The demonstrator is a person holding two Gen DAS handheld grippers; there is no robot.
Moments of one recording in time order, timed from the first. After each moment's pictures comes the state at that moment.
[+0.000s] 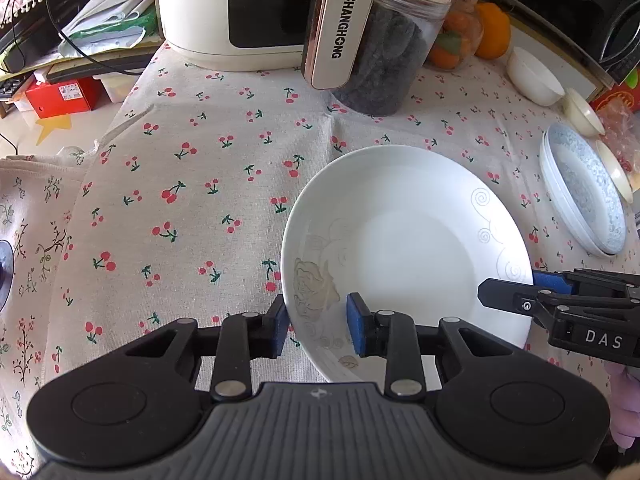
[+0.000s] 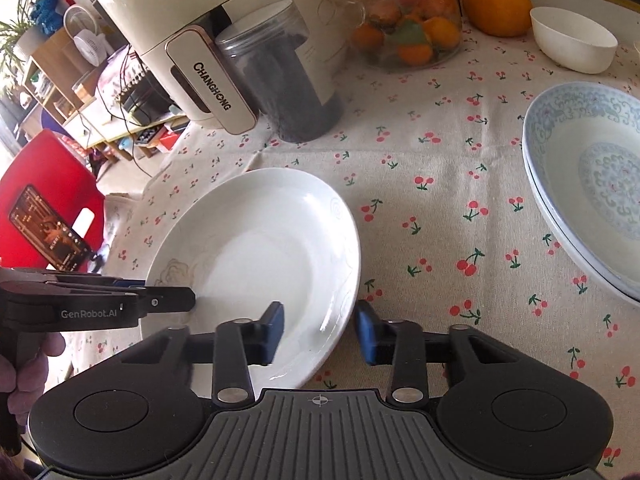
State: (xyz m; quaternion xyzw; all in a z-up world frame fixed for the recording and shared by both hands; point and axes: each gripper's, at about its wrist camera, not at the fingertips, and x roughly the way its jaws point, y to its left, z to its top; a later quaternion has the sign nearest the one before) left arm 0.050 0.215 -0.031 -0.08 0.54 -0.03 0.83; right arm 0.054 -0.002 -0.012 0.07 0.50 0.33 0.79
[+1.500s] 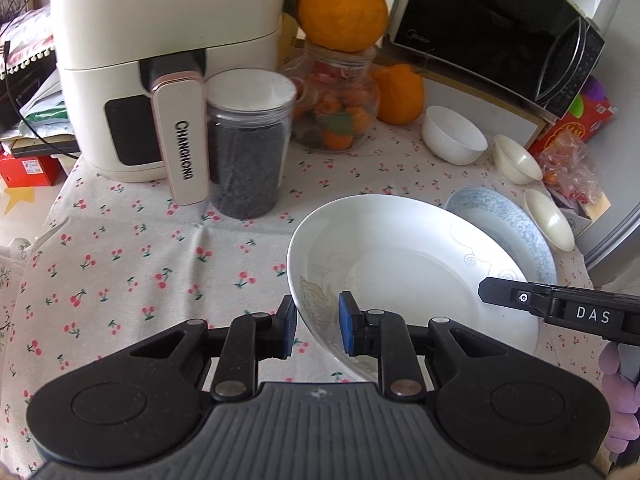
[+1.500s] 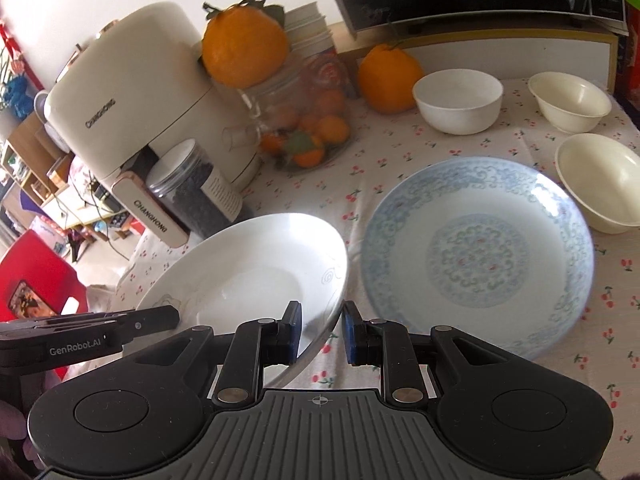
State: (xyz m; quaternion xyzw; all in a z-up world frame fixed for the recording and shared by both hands) left arm 0.073 0.131 0.013 -0.08 0.45 -0.07 0.89; right arm 0.091 -0.107 0.027 0.14 0.45 0.26 0.84
